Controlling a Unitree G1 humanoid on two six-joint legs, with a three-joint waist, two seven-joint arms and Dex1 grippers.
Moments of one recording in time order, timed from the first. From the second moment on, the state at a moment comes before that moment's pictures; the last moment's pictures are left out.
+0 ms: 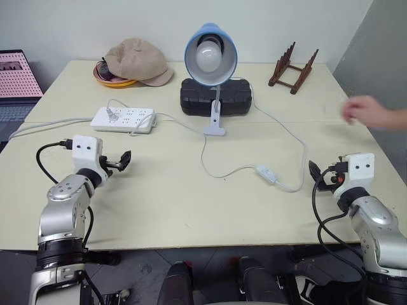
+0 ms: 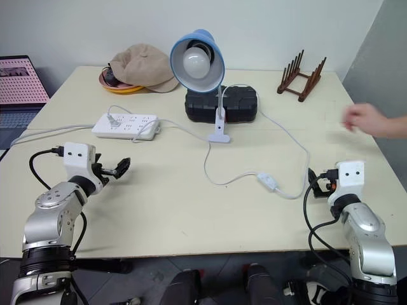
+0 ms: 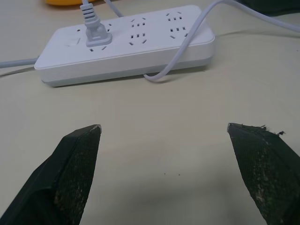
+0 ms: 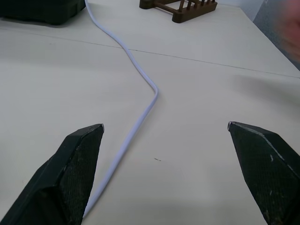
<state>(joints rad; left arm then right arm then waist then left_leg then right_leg) -0.31 0.59 0.30 0.16 -0.26 0.41 -0.41 -0.04 -0.42 -0.29 -0.28 0.22 0.46 0.26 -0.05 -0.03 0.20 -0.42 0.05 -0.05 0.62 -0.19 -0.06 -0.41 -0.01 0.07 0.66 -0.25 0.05</state>
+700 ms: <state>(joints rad) -0.31 0.81 0.17 -0.08 -0.40 0.56 -0.84 0.03 -0.77 -0.31 -0.46 0.50 0.69 0.69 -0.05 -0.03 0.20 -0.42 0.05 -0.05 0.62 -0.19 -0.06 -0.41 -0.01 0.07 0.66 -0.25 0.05</state>
